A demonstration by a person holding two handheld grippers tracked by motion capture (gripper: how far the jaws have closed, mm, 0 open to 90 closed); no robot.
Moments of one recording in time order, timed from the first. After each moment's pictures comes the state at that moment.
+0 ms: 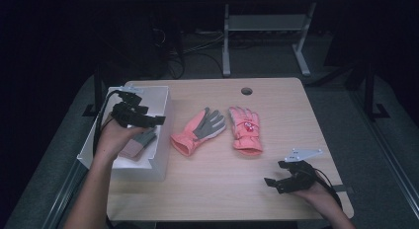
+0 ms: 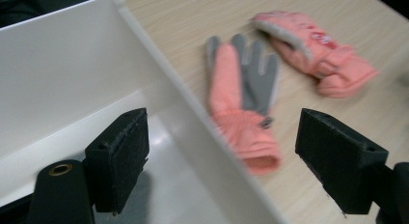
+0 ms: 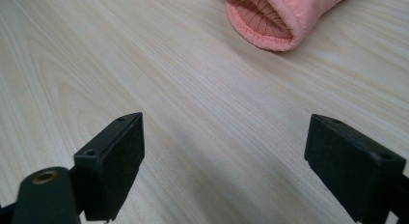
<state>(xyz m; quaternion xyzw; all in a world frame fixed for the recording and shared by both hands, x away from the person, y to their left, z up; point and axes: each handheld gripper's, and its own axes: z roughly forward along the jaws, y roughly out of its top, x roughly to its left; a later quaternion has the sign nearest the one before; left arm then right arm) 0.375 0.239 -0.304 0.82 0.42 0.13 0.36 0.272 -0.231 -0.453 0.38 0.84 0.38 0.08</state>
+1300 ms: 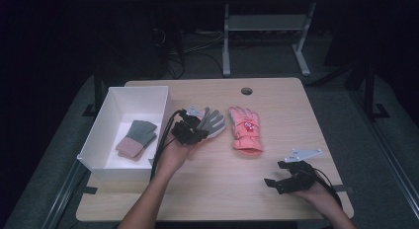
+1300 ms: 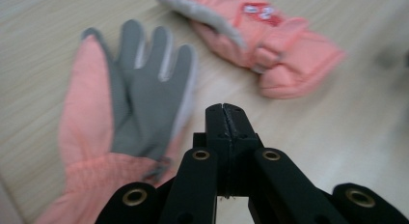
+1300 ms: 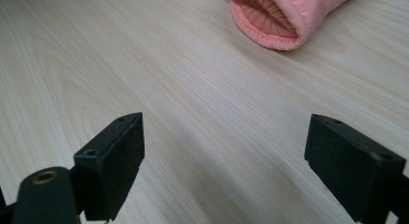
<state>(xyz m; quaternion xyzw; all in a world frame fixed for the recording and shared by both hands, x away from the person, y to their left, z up) 0.372 0.114 -0.380 0.86 0.37 0.11 0.34 0.272 -0.231 -0.453 0.38 0.84 0.38 0.07</state>
